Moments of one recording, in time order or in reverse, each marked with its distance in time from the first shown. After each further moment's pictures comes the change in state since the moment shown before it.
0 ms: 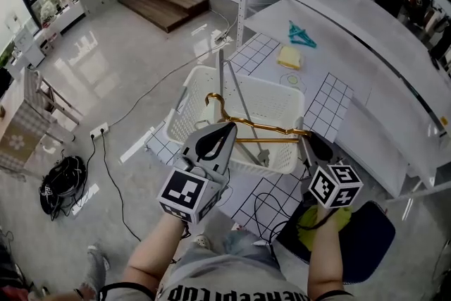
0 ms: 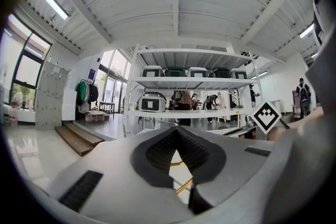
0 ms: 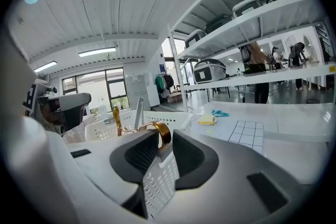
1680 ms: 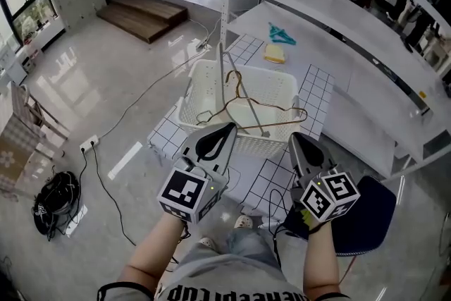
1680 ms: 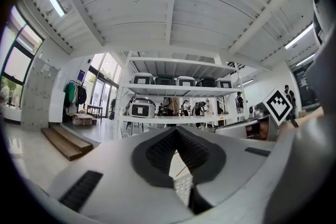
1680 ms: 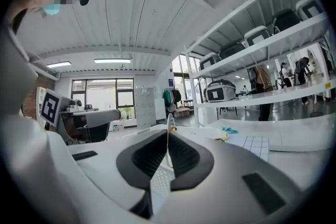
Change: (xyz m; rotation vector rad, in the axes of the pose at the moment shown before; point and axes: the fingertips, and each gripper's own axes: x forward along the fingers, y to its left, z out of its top) left arm -0.084 -0.020 0.009 -0.004 -0.066 -0.129; right arm -0.086 0.132 0.017 -0.085 -0.184 0.044
